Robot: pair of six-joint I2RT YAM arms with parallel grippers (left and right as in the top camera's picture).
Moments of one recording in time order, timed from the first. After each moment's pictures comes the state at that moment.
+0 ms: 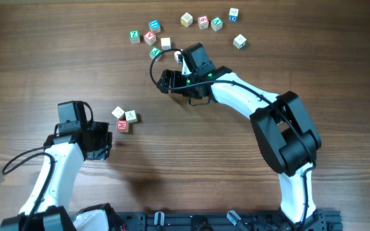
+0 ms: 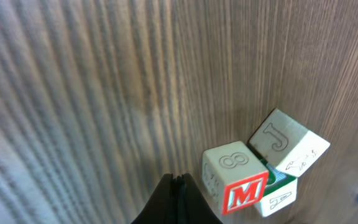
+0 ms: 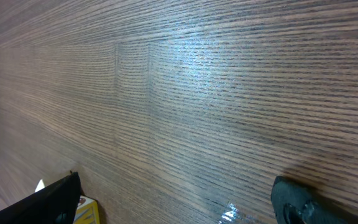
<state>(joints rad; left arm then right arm) 0.20 1.30 0.61 -0.59 0.20 -1.25 0.56 2.17 1.45 -0.27 -0.36 0.65</state>
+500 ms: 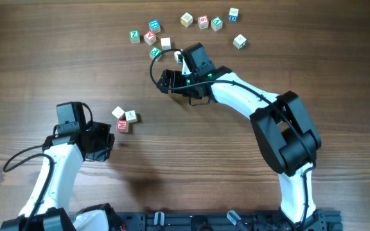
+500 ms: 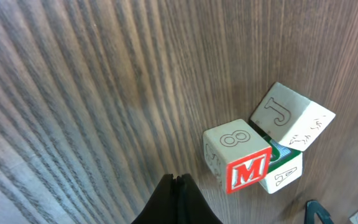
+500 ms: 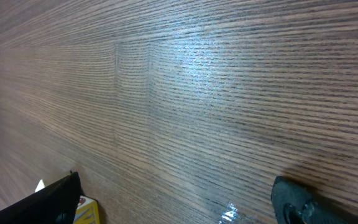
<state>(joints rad) 0.21 1.30 0.61 -0.59 0.26 -1.17 0.56 2.17 1.45 -0.27 -0.36 0.65</state>
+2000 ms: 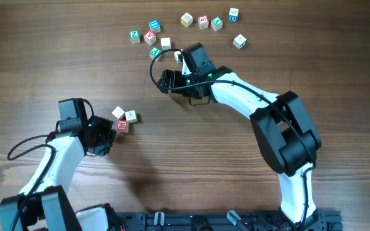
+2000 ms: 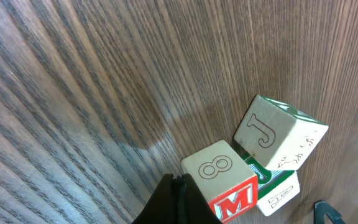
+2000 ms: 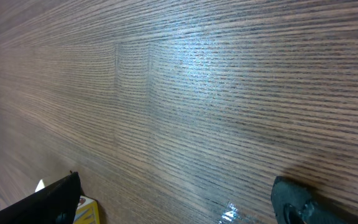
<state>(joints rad) 0.21 1.41 0.61 -0.45 0.29 -1.06 0.56 2.17 1.45 -0.27 -0.36 0.65</state>
